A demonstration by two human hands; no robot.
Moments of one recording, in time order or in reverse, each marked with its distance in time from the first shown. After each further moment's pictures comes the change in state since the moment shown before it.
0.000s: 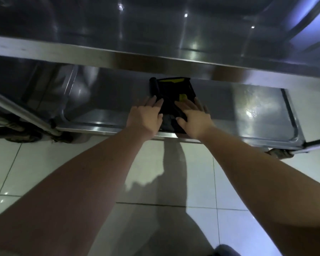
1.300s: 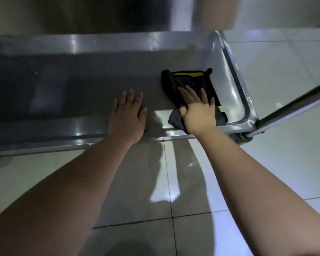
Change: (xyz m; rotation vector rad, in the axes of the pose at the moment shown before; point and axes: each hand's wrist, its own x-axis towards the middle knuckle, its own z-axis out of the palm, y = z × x) left_hand 0.067 0.174 0.106 -0.087 0.058 -0.008; right_hand -0.025 0.228 0.015 0.089 0.264 0.238
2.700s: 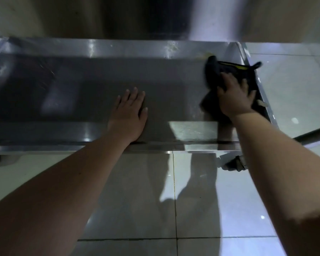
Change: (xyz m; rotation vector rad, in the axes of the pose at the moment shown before) left_hand 0.030 -0.029 -0.005 0.054 0.070 -0.012; right_hand 0.096 0.054 -0.020 0.065 0.046 0.197
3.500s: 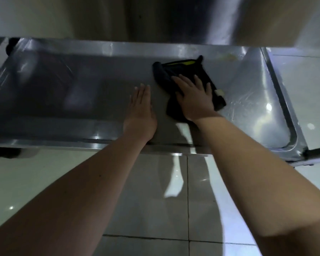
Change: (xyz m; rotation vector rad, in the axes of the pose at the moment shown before) left_hand -0.004 -0.009 0.002 -0.261 0.176 -0.088; right_hand -0.038 -0.126 0.050 -0.072 -0.074 -0.431
